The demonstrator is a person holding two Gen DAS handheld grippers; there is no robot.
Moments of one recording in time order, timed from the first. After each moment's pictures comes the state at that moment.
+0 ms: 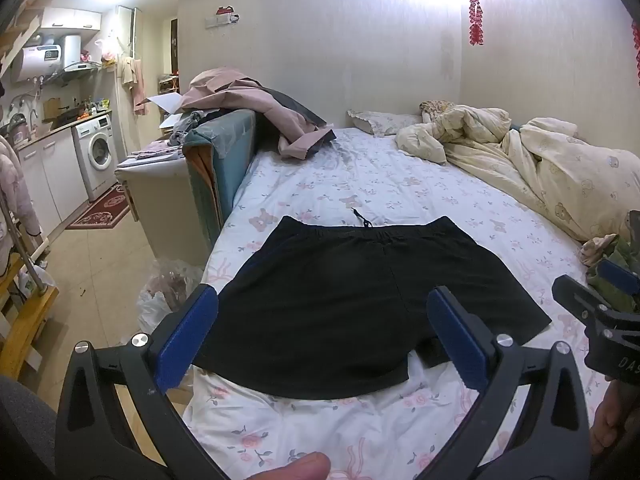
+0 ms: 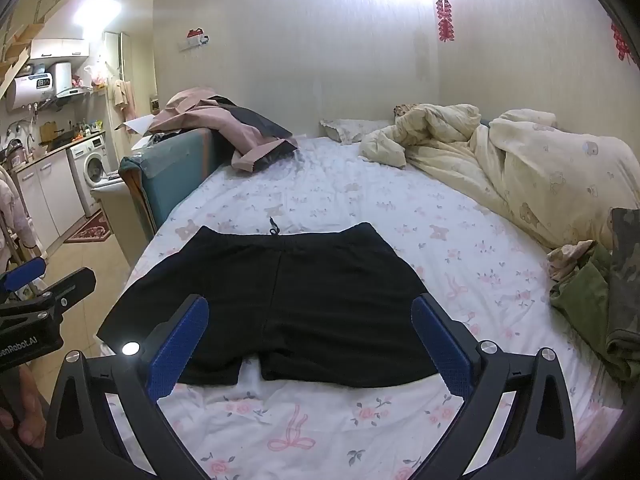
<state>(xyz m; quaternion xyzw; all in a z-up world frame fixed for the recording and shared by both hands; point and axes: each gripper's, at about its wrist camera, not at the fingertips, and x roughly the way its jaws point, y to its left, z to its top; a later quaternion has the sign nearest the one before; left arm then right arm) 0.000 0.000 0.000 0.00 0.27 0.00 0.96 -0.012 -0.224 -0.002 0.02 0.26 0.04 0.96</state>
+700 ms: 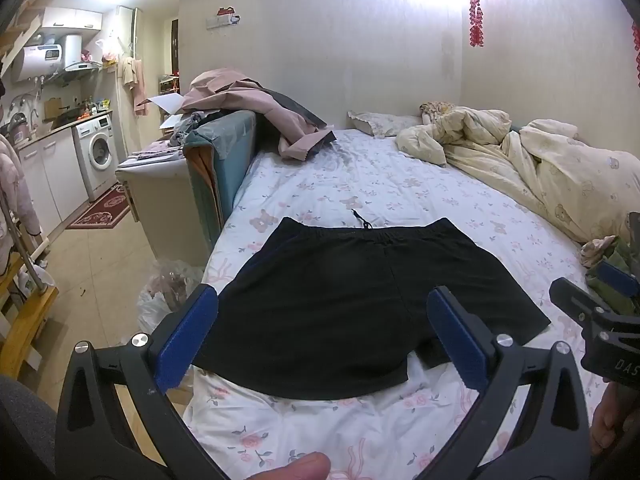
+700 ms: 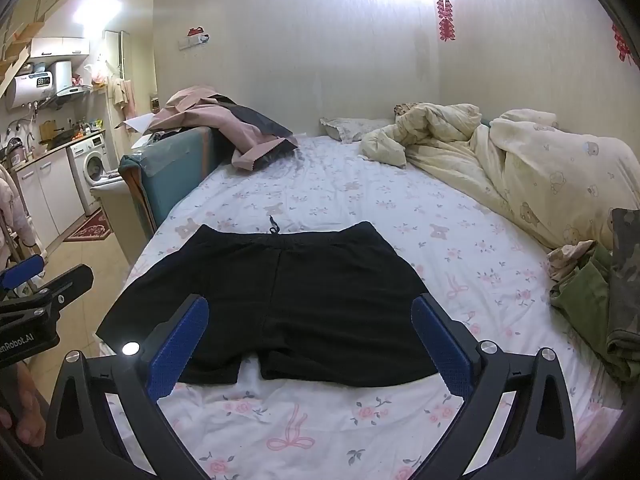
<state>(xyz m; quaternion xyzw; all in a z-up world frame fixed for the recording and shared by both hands) 0.000 0.000 0.000 0.00 0.27 0.00 0.96 -0.012 -0.224 -0.004 0.01 0.27 0.04 0.96</state>
